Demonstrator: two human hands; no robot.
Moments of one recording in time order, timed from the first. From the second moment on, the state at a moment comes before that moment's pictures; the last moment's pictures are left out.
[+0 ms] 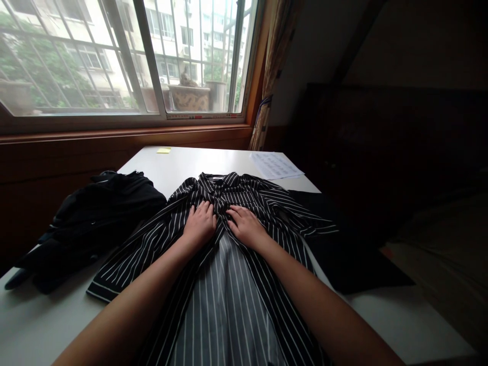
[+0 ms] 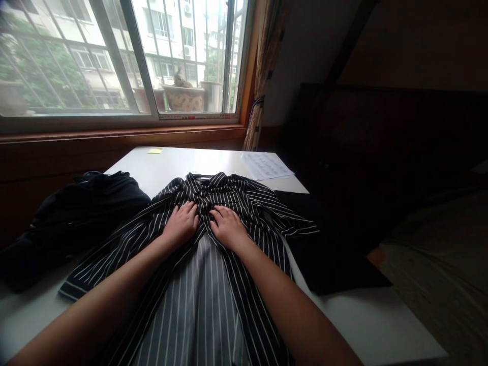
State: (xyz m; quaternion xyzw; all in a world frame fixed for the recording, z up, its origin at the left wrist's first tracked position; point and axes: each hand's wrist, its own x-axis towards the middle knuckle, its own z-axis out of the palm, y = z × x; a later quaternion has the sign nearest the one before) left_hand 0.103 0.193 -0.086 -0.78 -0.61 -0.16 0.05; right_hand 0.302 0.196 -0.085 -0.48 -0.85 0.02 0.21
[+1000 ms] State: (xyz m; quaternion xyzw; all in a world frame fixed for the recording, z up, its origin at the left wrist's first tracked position) left_hand 0.067 0.167 -0.054 -0.82 -0.52 -0.24 -0.01; right_hand 0.307 0.181 -0.050 -0.47 -0.86 0.01 0.20
